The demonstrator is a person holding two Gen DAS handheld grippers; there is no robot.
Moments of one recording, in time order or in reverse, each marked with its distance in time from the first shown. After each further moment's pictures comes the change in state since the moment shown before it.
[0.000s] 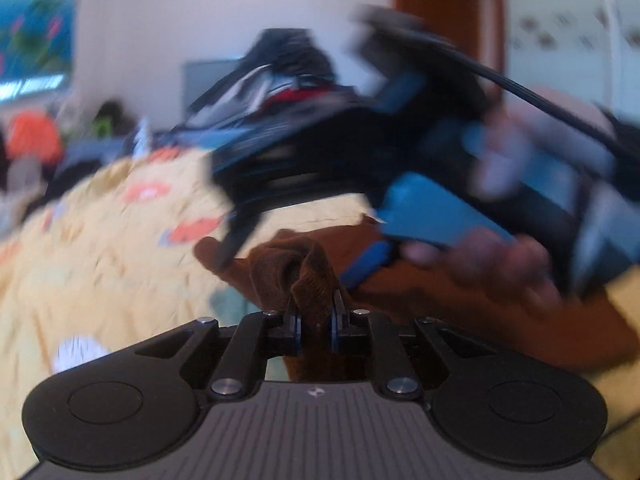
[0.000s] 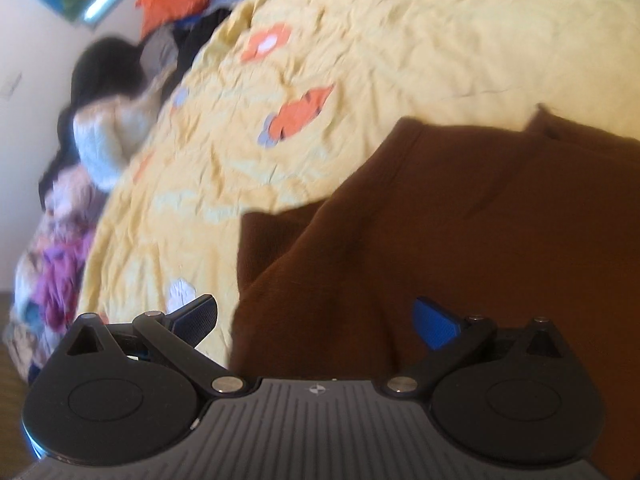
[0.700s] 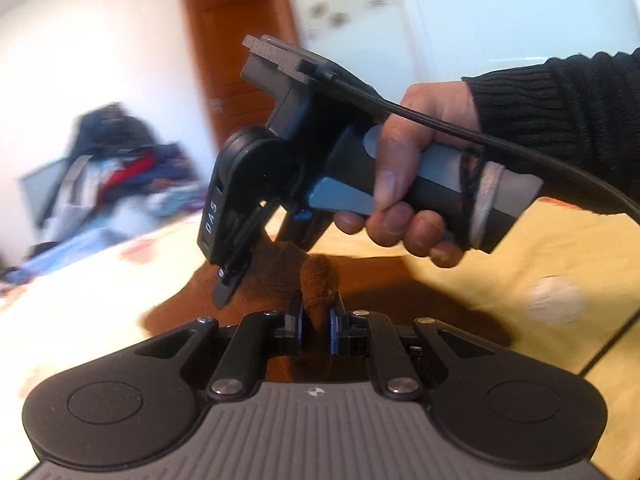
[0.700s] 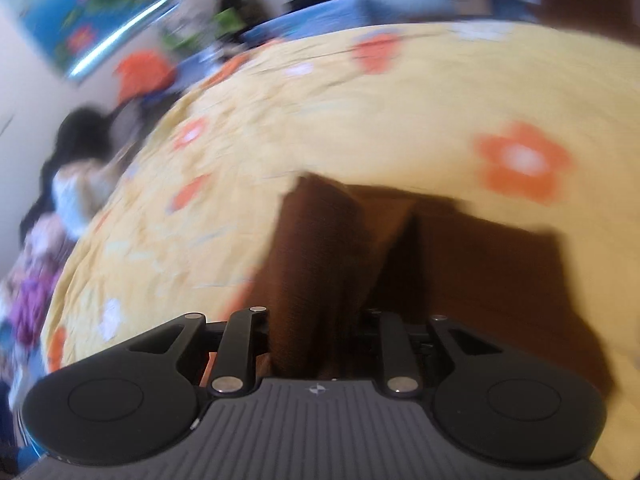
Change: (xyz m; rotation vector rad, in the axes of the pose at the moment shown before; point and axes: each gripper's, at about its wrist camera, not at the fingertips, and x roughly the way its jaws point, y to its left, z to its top) left arm 0.002 -0.166 0.029 0.385 -0.098 -0.405; right arm -0.160 -0.169 -0.053 0.059 -0.273 -0.093
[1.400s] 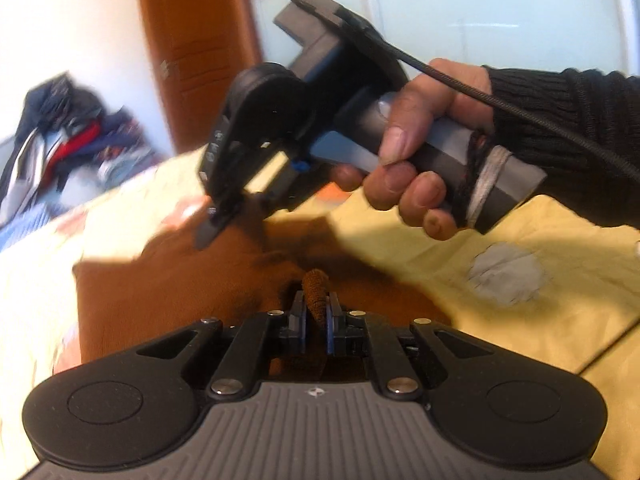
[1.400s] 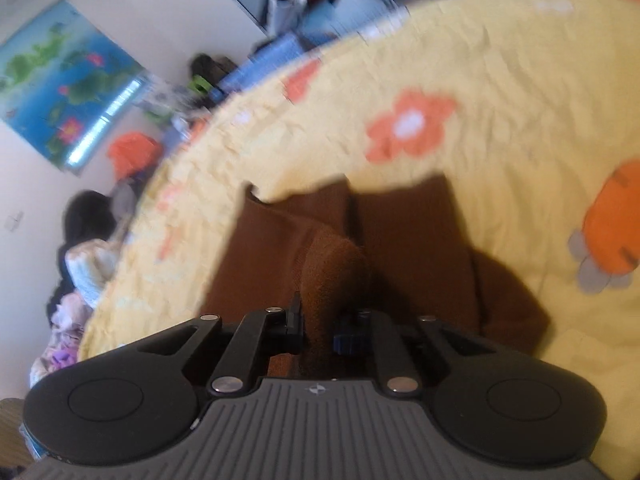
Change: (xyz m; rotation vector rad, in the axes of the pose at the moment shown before) left arm 0.017 -0.049 -0.010 0.036 0.096 -0.113; right arm -0.027 -0.078 -0.043 0.176 -0.159 0.121
